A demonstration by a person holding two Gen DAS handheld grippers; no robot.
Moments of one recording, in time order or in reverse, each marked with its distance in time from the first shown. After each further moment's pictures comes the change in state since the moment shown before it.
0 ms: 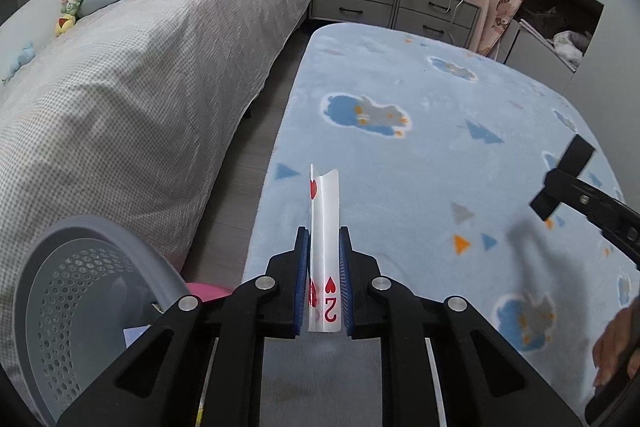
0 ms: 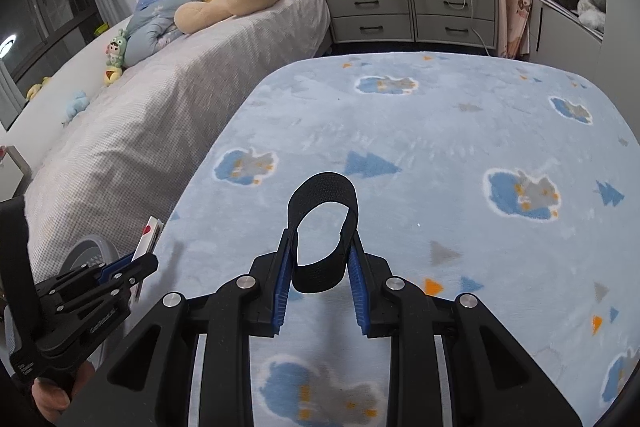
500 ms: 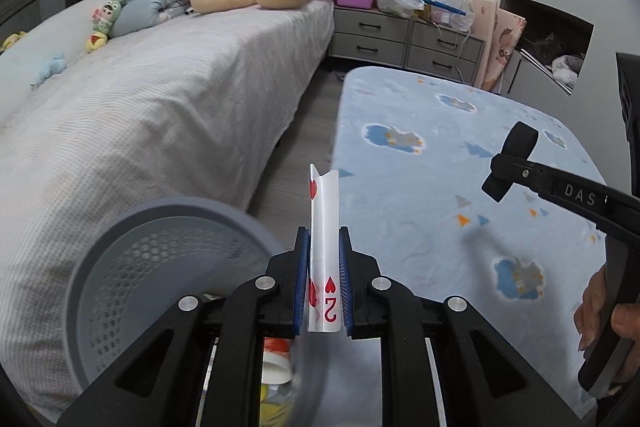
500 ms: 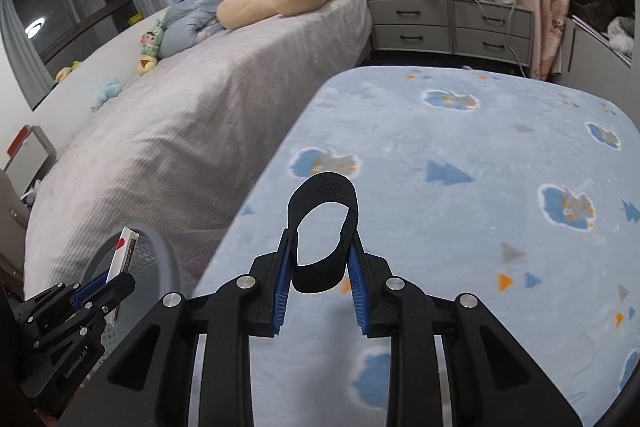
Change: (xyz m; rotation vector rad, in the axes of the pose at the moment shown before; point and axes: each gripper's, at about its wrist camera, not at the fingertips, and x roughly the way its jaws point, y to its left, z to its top) left arm -0.089 0.042 -0.044 -0.016 -0.143 0.071; right arm -0.014 0.071 -0.005 -0.078 -0.014 0.099
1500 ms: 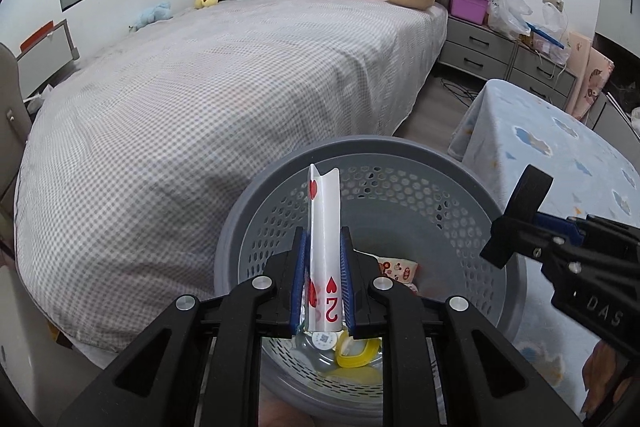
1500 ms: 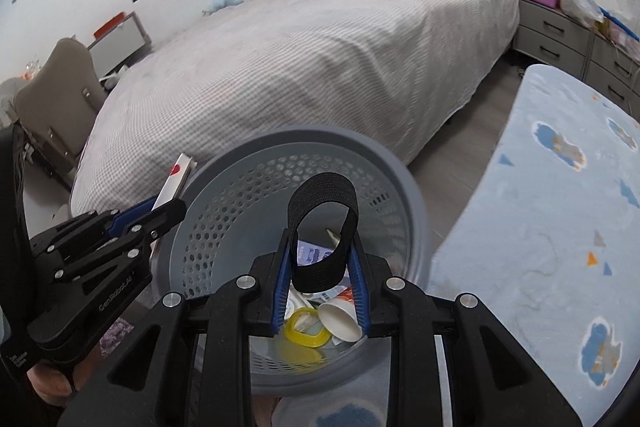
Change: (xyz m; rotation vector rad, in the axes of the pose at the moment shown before) left arm -0.045 0.144 -0.064 -0.222 0.026 0.253; right arm 0.029 0.197 -0.071 -0.333 0.168 0.265
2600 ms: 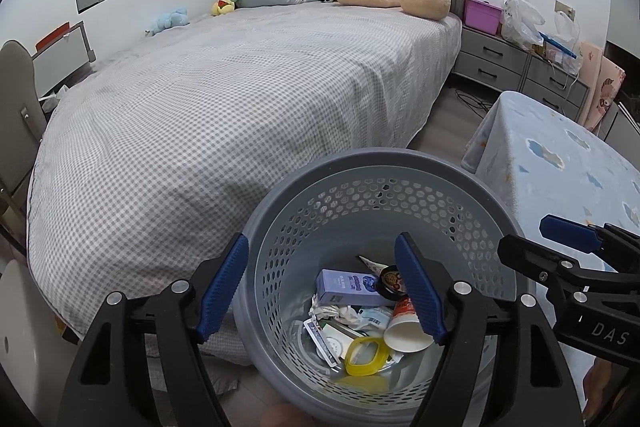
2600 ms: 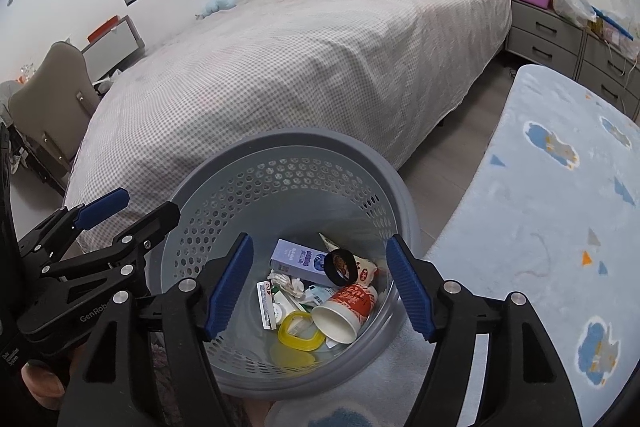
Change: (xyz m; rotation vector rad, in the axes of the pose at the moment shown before) left arm -0.003 0.001 0.002 -0.020 -0.041 0.056; right arm -0.003 -0.006 -0.002 0.016 -0.021 -0.035
